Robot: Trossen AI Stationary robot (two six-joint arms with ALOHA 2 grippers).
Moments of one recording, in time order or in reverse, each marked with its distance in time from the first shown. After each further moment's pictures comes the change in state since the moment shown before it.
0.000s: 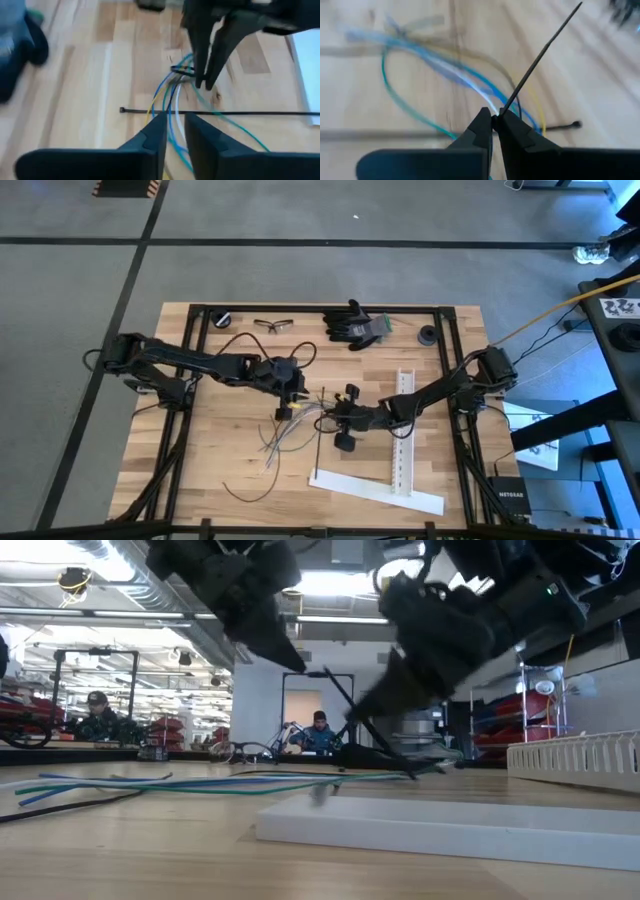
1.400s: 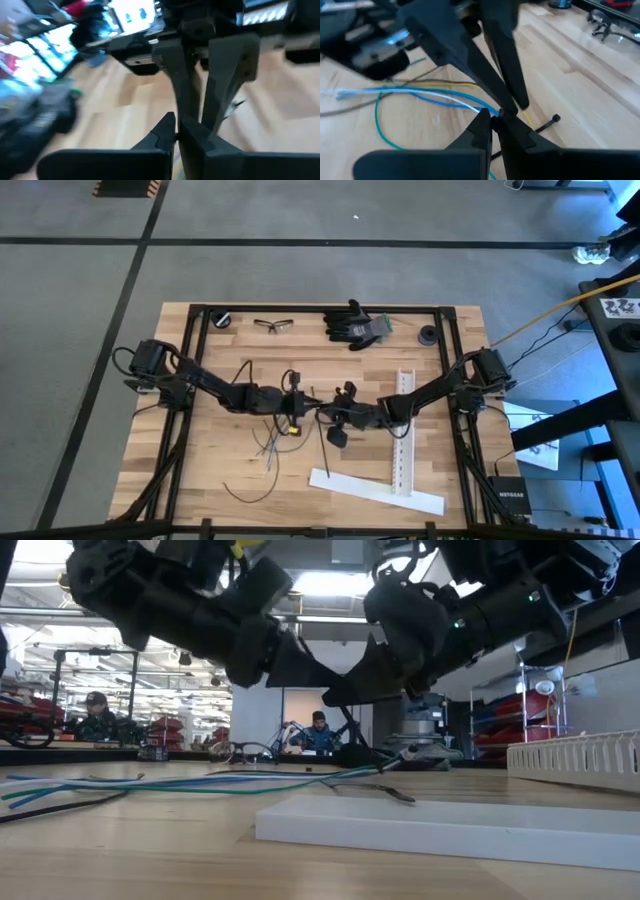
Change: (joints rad) left arm -0.146 0.239 -0.281 0.954 -0.338 0.189; right arm -0.003 0.050 0.000 0.178 0.037 0.110
